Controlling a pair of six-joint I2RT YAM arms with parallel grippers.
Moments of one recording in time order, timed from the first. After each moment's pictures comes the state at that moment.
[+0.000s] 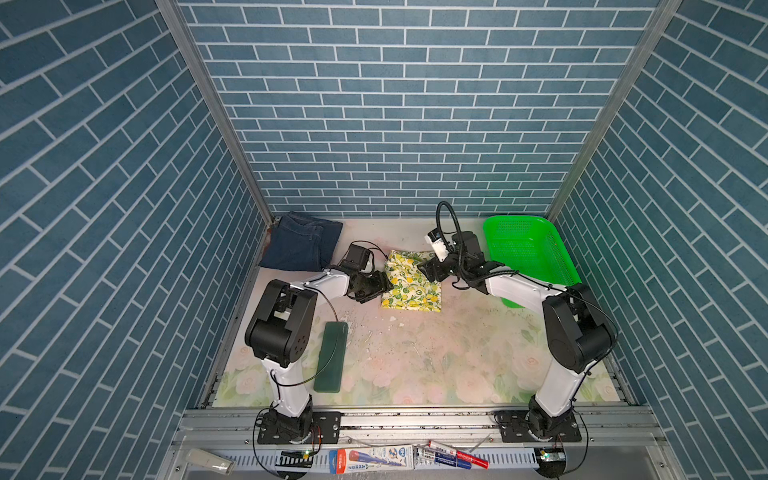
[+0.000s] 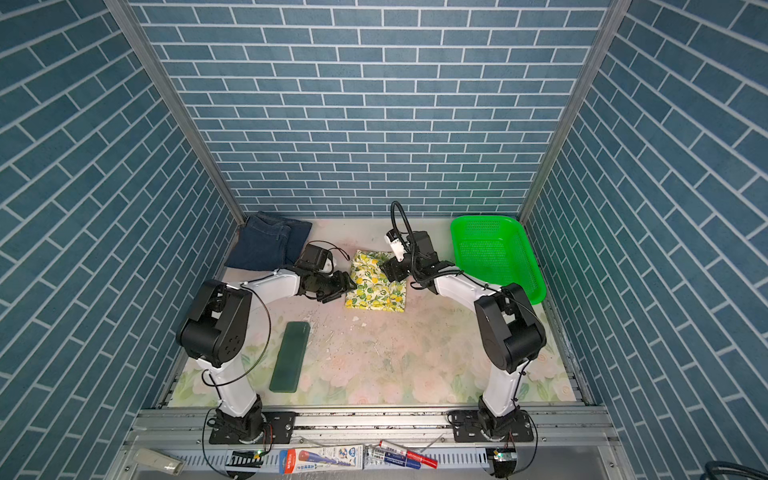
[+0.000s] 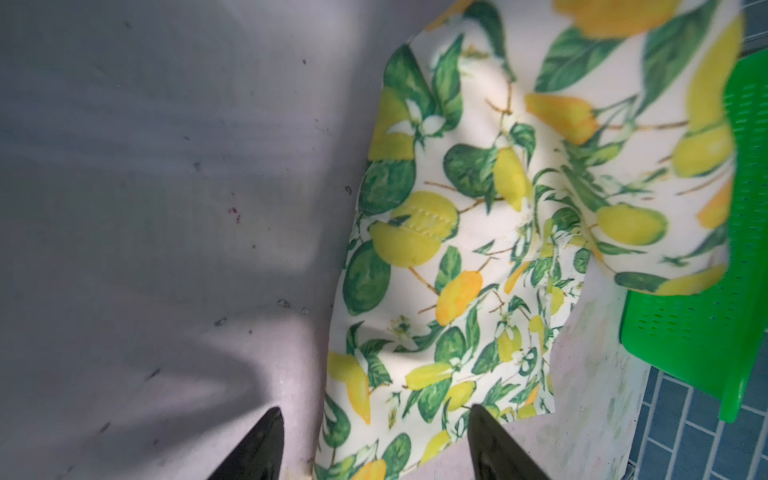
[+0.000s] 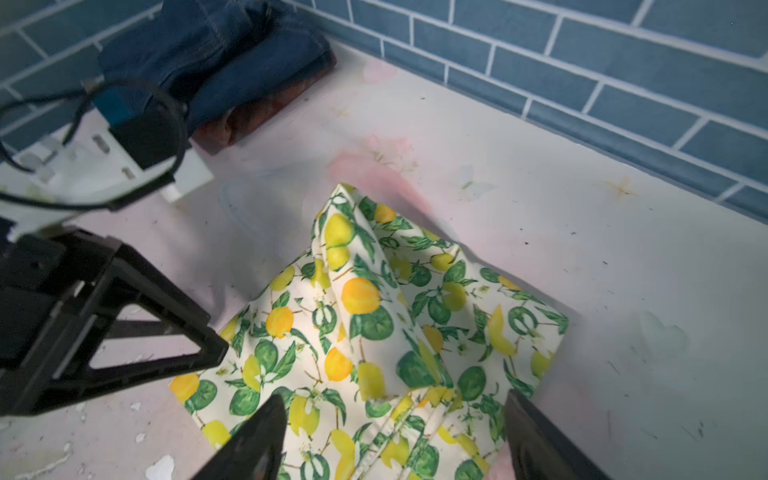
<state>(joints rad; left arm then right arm) -0.35 1.83 1.11 -0.29 0.39 -0.67 0.57 1.81 1.21 -0.02 -0.25 -0.13</state>
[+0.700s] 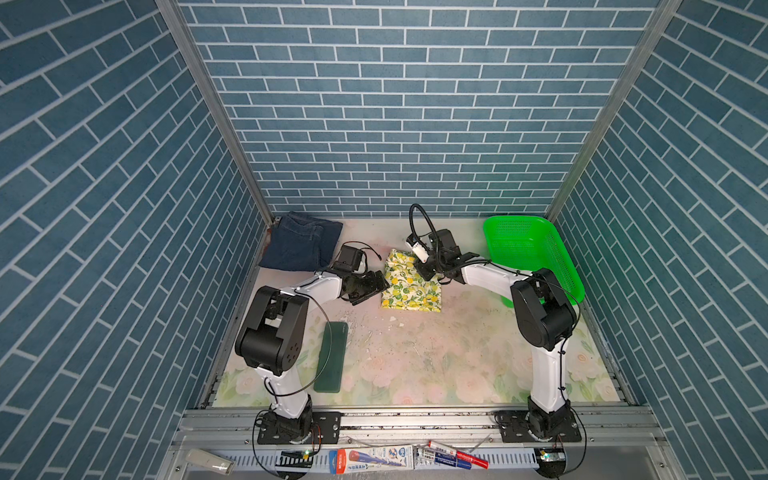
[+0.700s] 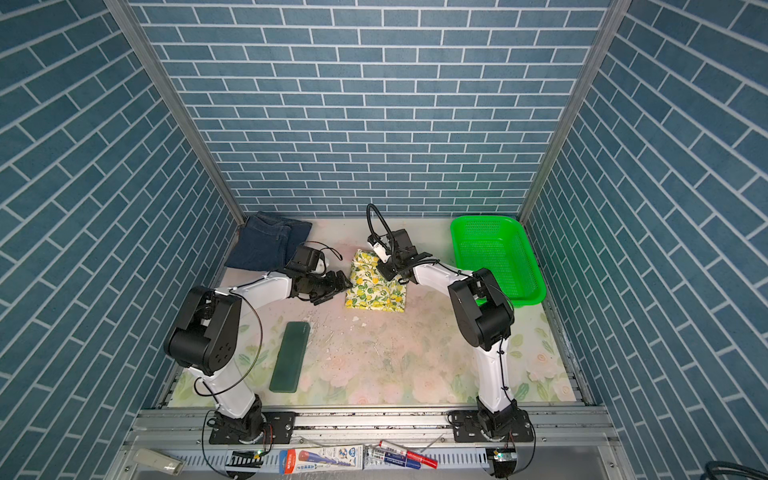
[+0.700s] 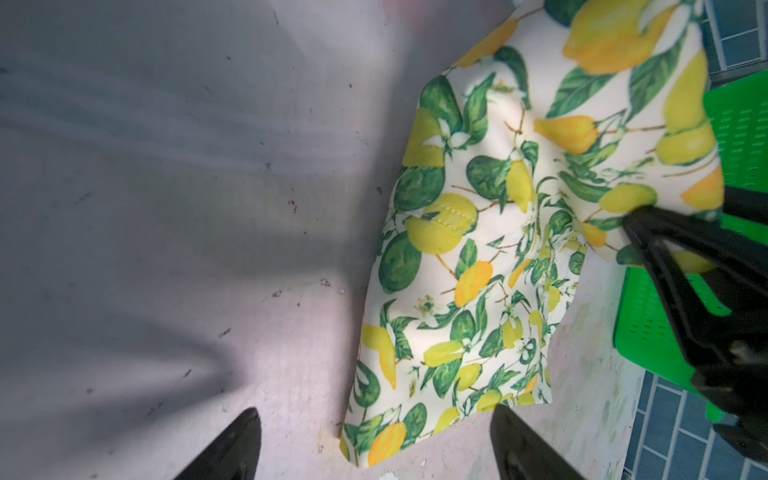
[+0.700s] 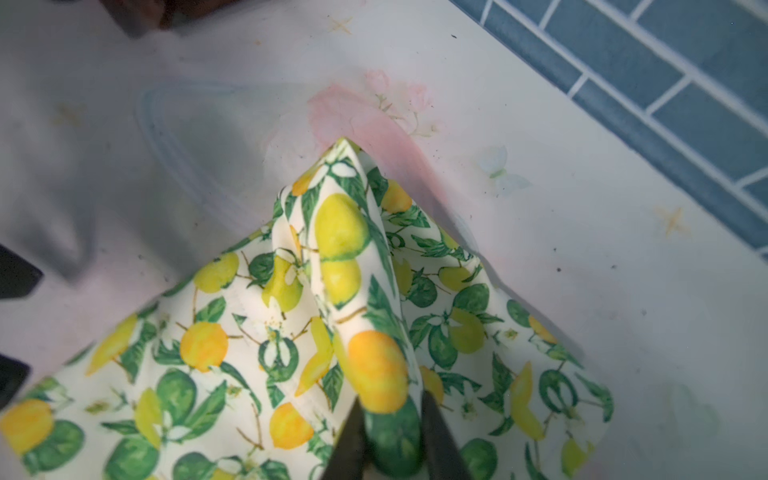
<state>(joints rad) -0.32 1.77 1.05 -0.29 0.38 -0.67 0.61 2.04 1.44 -0.14 -0.14 -0.28</state>
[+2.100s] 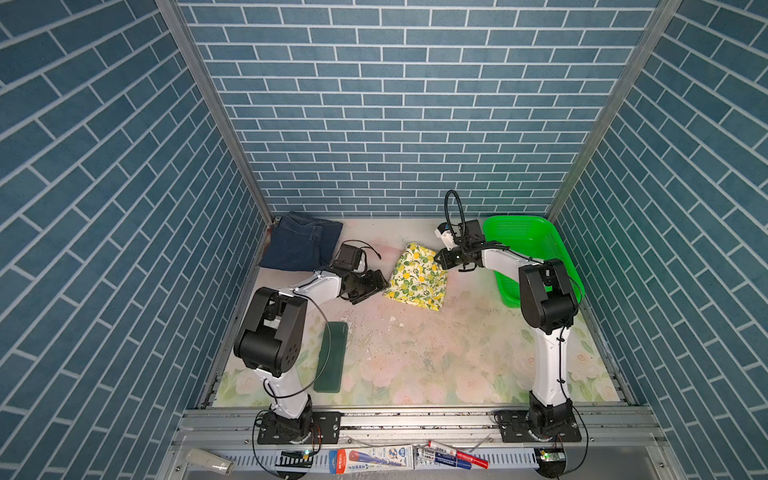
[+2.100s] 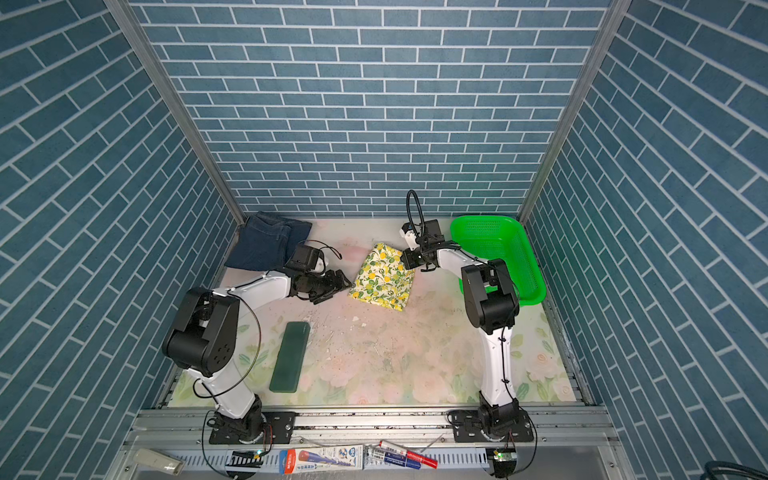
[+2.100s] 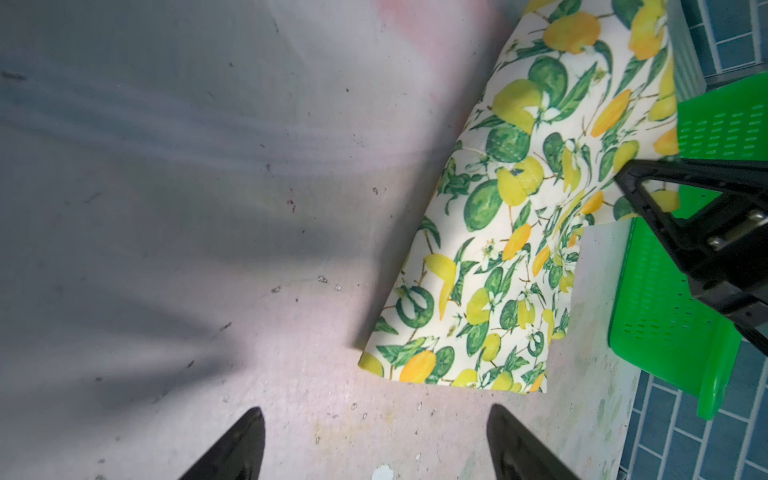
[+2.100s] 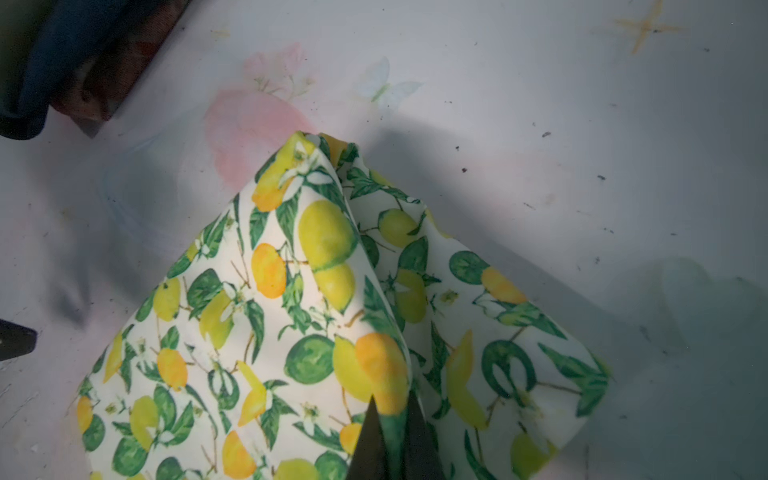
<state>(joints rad) -0.31 1.76 1.07 -0.32 0.38 -0.67 0.37 2.18 1.58 -0.27 -0.42 -0.07</state>
